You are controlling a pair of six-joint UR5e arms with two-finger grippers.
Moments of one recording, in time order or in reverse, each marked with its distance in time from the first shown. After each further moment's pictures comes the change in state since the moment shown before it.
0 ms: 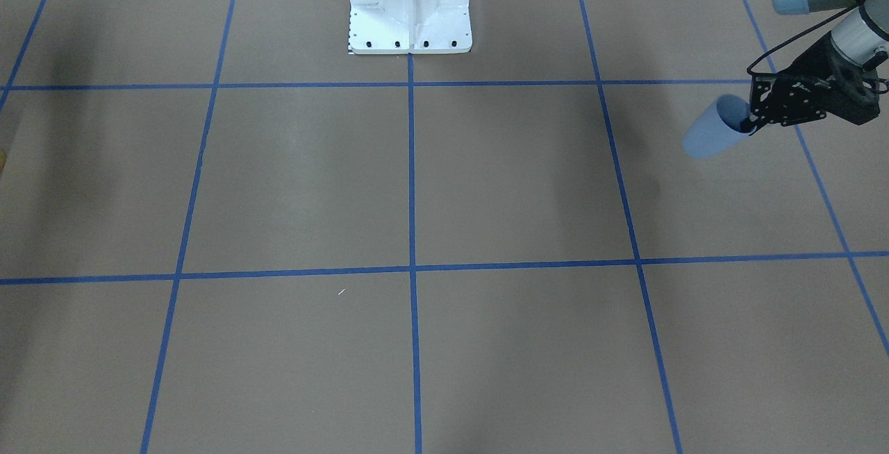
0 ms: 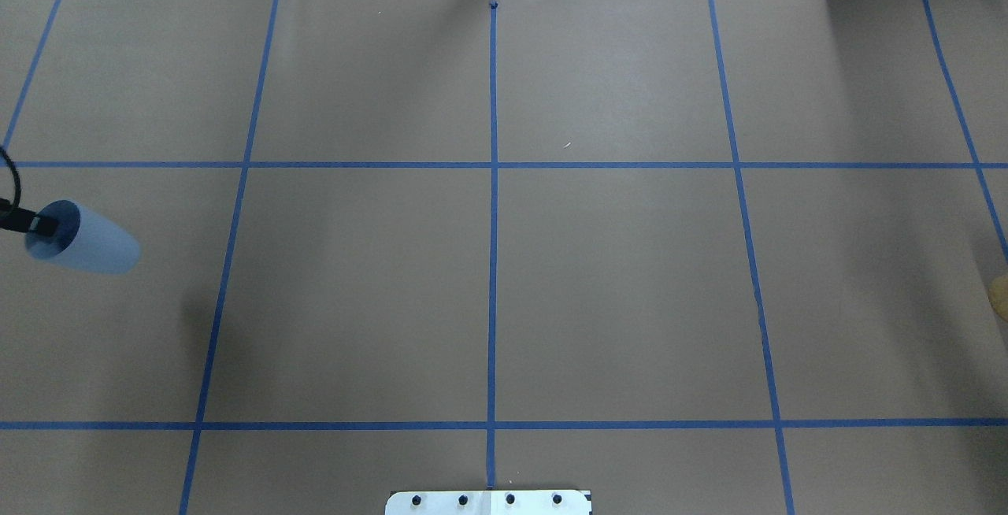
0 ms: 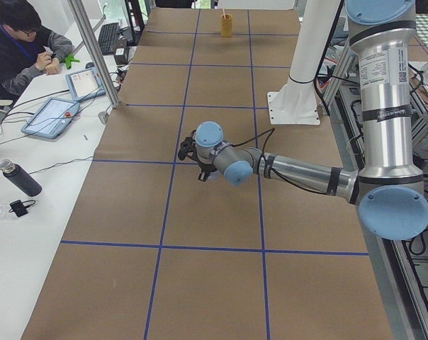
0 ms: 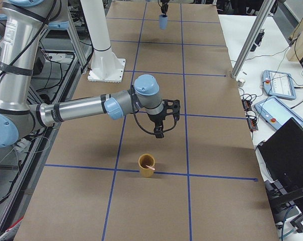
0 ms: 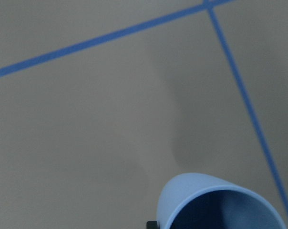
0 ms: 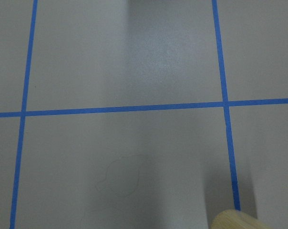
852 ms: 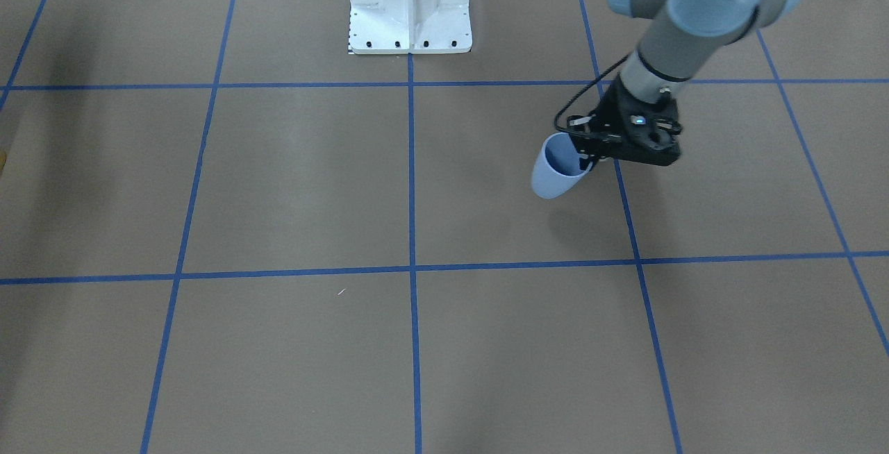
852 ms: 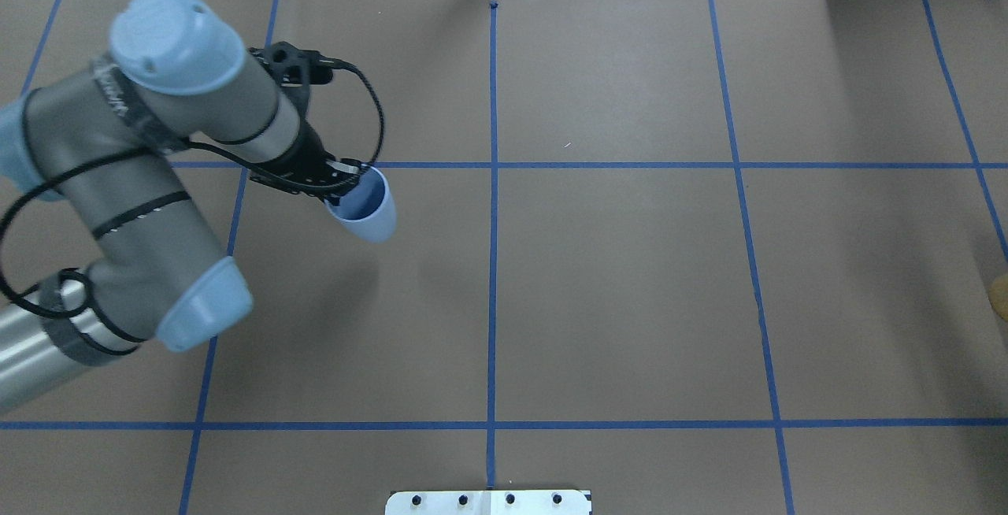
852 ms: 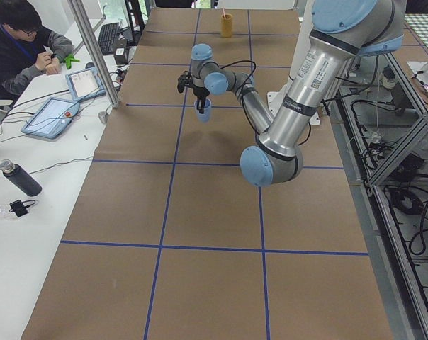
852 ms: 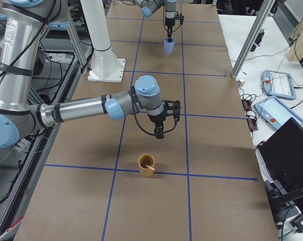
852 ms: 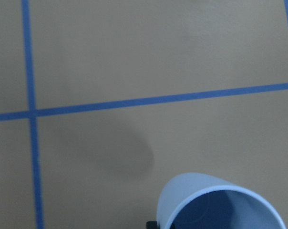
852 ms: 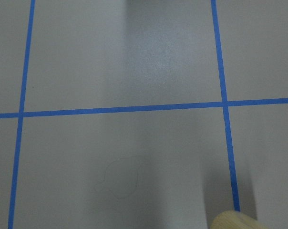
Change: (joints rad) left arm 0.417 -0.714 0.059 0.633 0.376 -0.508; right arm 0.000 0.005 -0.009 0.000 -0.001 0.001
